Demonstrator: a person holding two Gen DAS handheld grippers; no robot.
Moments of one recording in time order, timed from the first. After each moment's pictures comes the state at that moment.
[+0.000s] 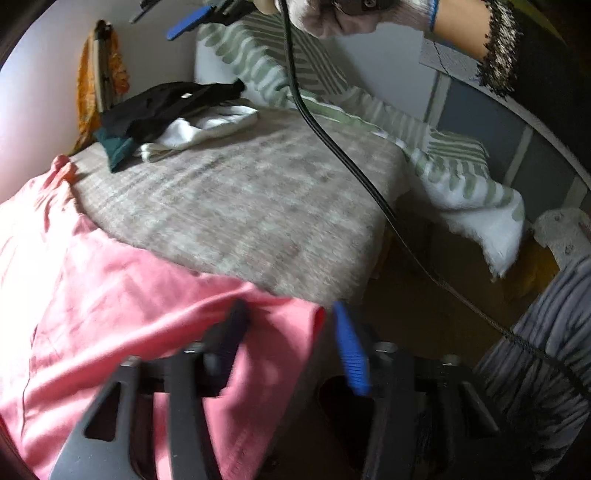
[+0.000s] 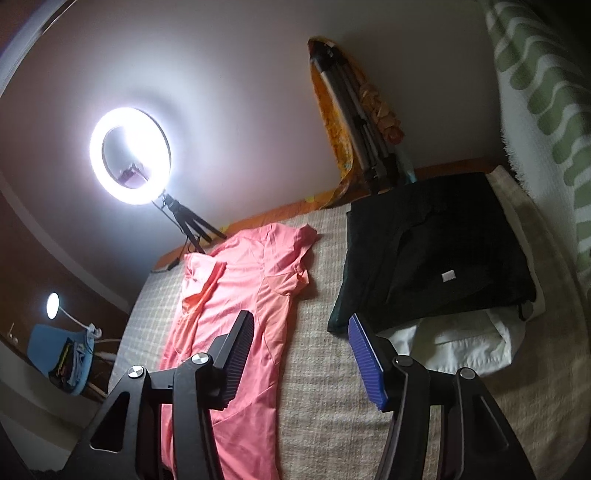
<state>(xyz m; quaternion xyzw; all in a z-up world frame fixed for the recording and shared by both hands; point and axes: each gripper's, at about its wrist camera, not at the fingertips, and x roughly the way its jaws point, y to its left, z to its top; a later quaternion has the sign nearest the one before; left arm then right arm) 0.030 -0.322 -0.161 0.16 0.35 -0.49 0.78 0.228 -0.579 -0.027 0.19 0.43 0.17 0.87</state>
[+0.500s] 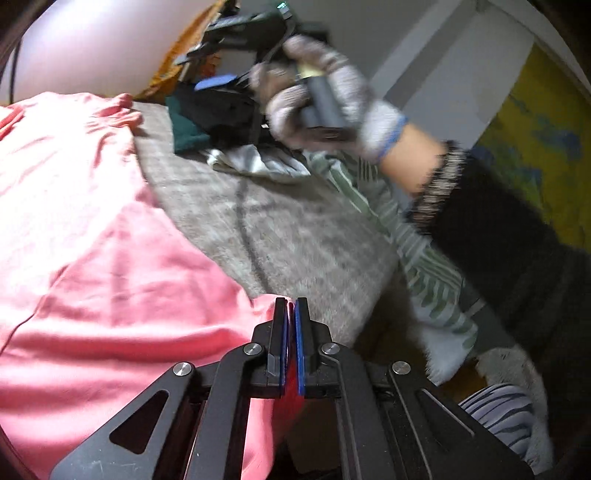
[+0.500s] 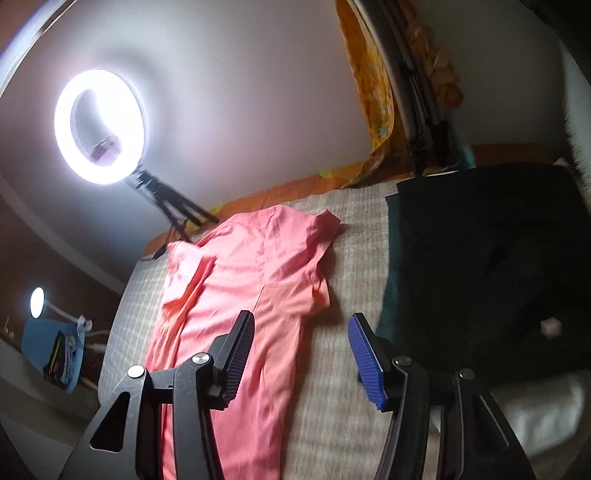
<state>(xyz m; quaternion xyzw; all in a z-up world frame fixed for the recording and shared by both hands) 0.077 -0.253 -0.140 -0.11 0.39 -0.47 0.78 0.343 -0.514 -0.101 0.20 0.47 0.18 0.84</state>
